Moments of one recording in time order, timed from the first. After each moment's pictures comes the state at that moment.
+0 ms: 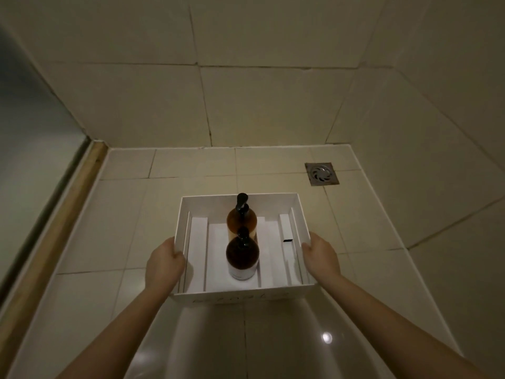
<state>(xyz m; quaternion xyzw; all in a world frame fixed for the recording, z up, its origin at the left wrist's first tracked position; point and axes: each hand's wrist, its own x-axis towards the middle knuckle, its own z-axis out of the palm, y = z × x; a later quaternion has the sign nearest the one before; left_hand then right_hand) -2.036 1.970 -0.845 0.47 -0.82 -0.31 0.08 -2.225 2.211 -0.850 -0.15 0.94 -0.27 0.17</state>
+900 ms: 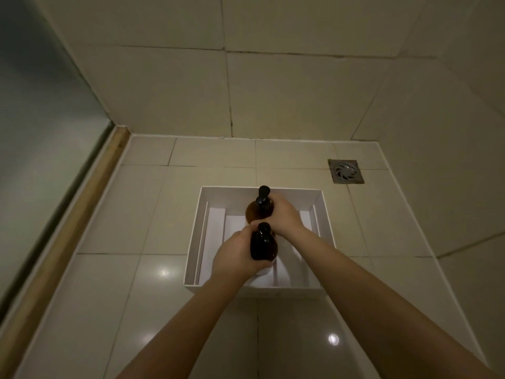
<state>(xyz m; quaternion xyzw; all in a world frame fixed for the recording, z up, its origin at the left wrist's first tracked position) -2.089 2.041 -0.840 0.30 -0.88 -0.36 0.02 -2.230 2.084 -0.838 -0.28 0.85 -0.35 0.27</state>
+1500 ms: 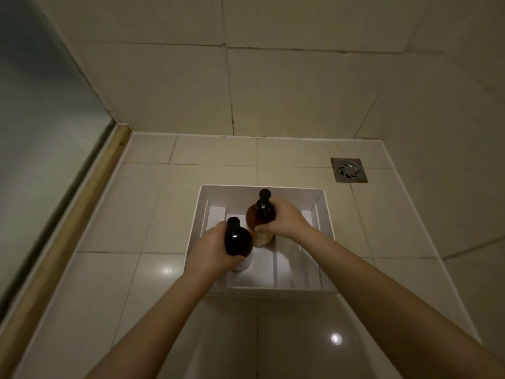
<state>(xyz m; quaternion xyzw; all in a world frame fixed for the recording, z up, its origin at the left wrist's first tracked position) -2.066 2.003 -0.843 0.34 -0.88 -0.34 0.03 -2.241 2.093 -0.844 -0.35 0.83 -0.32 0.30</state>
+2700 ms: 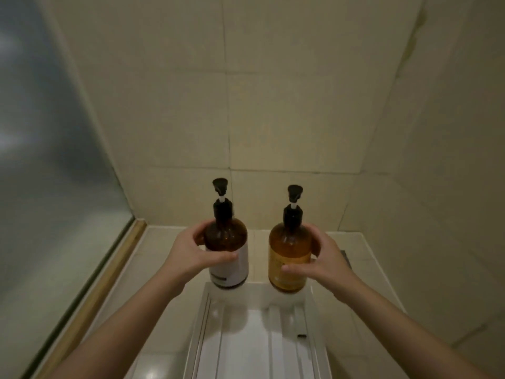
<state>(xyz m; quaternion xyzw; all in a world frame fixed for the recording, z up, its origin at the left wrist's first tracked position) -2.094 1.950 -0.620 0.26 -0.76 -0.55 0.22 -2.260 2.146 -0.635 -0.36 0.73 -0.54 0.20</state>
